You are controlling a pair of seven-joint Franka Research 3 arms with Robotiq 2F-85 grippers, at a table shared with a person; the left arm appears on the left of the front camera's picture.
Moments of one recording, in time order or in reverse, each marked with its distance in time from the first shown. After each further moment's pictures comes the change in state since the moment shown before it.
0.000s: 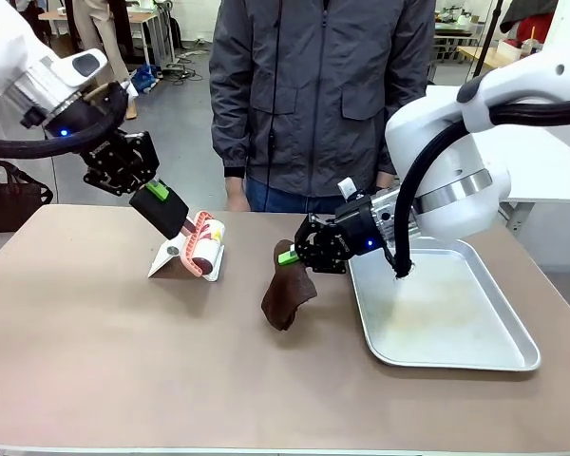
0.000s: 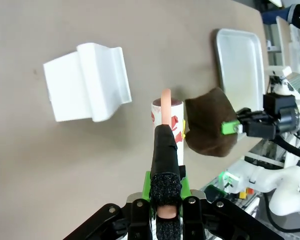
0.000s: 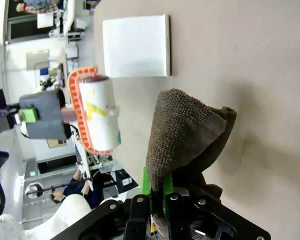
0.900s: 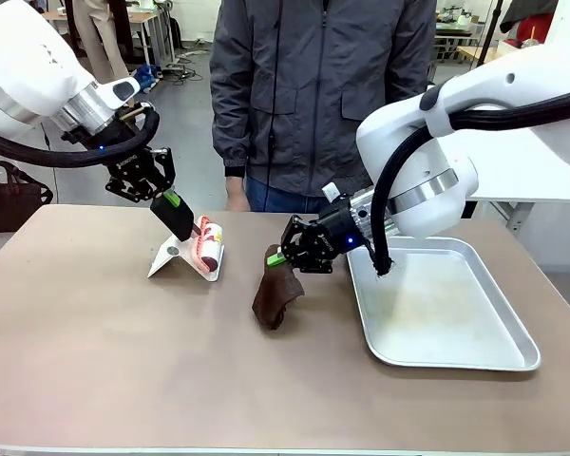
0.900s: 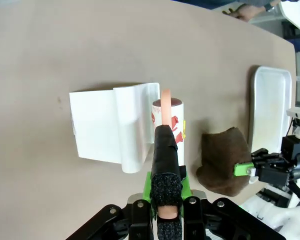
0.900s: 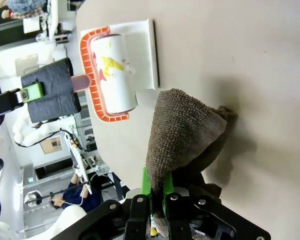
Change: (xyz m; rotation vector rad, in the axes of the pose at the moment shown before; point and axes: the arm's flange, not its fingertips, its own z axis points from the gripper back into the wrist) left arm 0.045 0.021 -0.044 0.102 -0.066 0.117; right arm 0.027 -0.001 -0.030 -0.055 0.023 -0.055
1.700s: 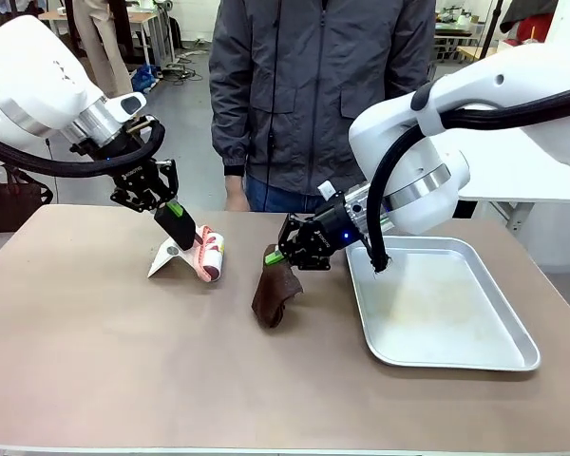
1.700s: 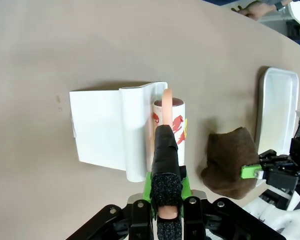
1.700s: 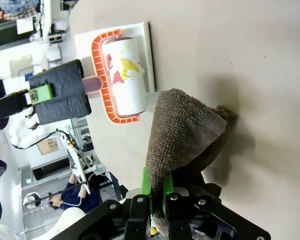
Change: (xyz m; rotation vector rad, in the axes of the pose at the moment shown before) left arm 0.004 0.009 -0.022 0.010 0.026 0.016; right arm 0.010 0.005 -0.004 -0.028 0.016 -0.015
